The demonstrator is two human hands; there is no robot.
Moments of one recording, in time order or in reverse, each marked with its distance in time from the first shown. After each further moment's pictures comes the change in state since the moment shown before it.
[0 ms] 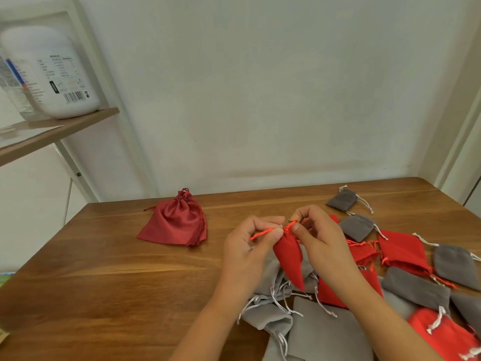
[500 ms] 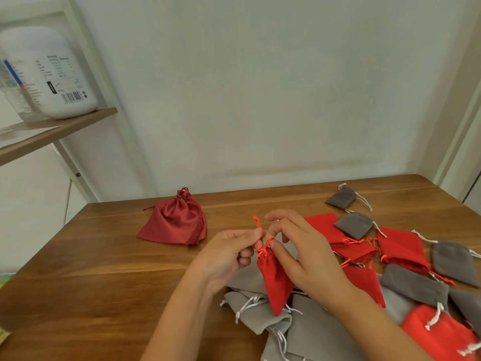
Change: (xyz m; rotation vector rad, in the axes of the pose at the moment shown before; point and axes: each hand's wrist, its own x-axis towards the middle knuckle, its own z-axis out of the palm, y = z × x) left_hand 0.014 0.011 -0.031 -0.230 -0.229 -0.605; right_hand -0.014 -0.006 0.008 -0.264 -0.166 -0.406
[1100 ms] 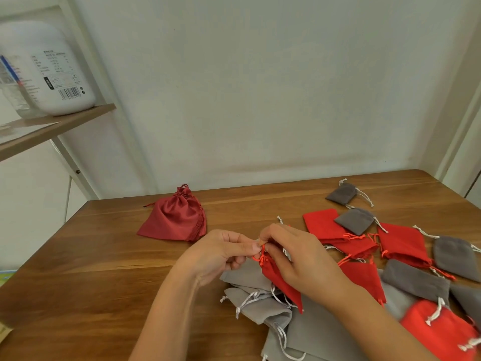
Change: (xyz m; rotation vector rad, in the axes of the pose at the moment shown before) left_hand -0.005 0.004 -0.020 0.251 -0.042 -0.139; right_hand -0.003 0.001 0.005 -0.023 -0.144 -0.051
